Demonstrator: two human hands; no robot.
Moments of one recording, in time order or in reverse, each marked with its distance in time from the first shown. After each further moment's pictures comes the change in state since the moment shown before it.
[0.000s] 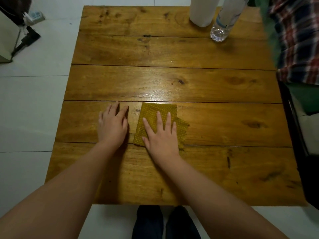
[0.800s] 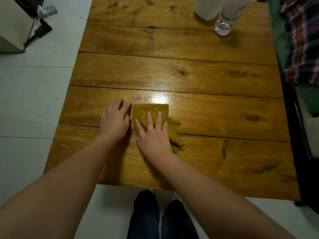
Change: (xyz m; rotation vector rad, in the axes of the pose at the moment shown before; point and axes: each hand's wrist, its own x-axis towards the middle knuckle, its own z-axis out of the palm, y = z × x) left_hand -0.030 0.011 -0.001 0.004 -0.071 -0.047; right_hand -0.029 -0.015 0.004 -0.059 -0.064 -0.157
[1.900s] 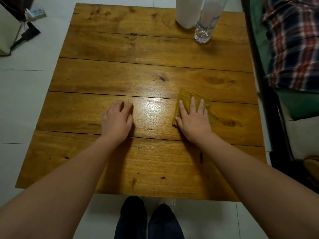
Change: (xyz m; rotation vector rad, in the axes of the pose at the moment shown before) left_hand 0.004 0.070 0.005 -0.027 -0.002 0.006; right_hand -0.011 0.174 -0.024 0.014 0.028 0.280
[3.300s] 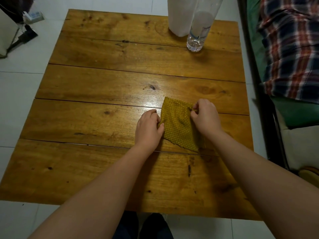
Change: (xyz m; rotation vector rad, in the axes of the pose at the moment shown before) left_hand 0.009 0.113 0.035 -0.402 0.031 0.071; right_hand 0.029 0.063 -0.030 0.523 0.294 0.101
